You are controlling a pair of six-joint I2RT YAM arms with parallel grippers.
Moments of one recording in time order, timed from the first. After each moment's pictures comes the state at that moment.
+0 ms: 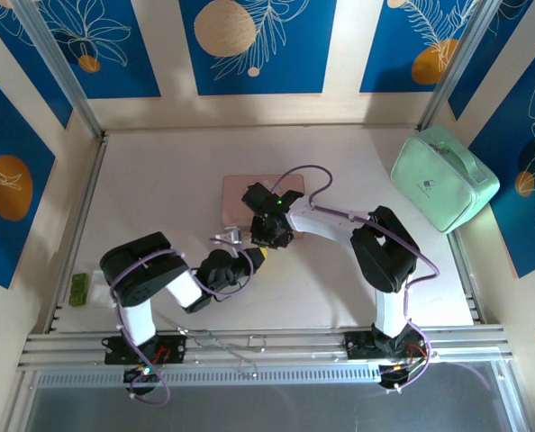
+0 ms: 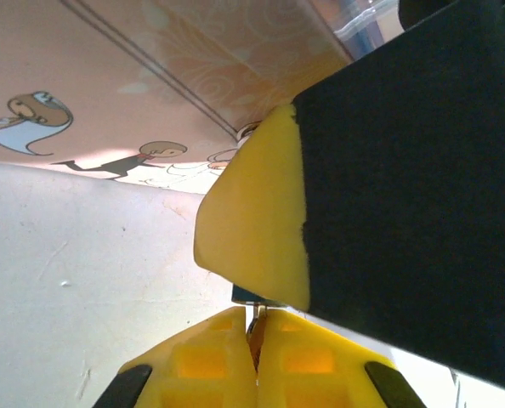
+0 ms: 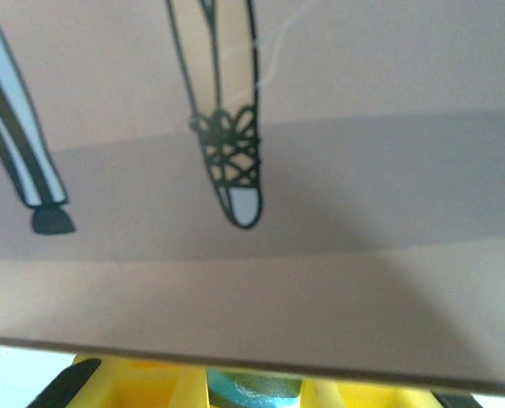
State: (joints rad) left arm -0.88 1.80 0.32 1.16 -0.04 -1.05; right arm 0.82 1.89 1.36 -0.75 -0.05 1.01
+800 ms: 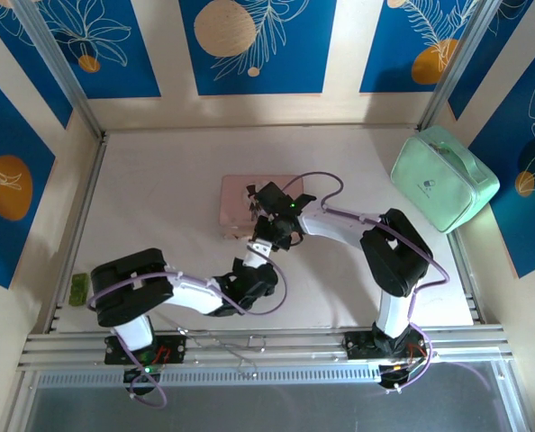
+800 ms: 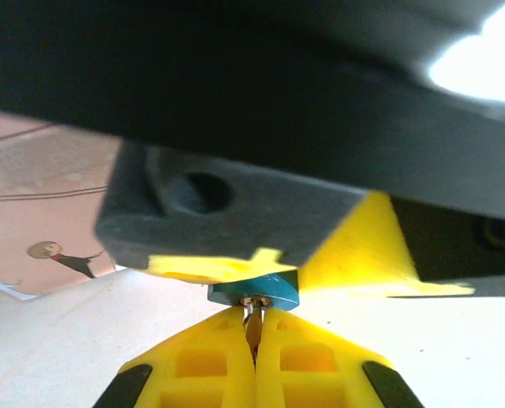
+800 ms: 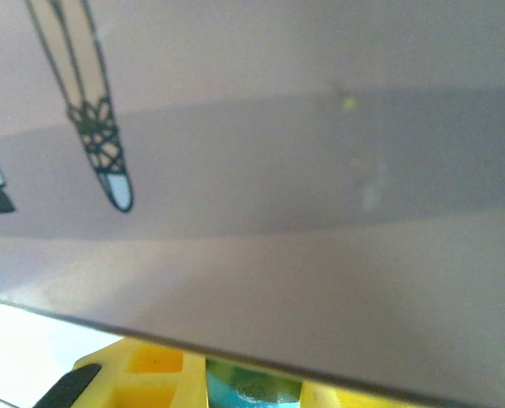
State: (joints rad) left arm -1.22 1.70 0.60 0.40 -0.84 -0.44; right arm 0.78 1.81 1.22 -0.58 -0.22 1.07
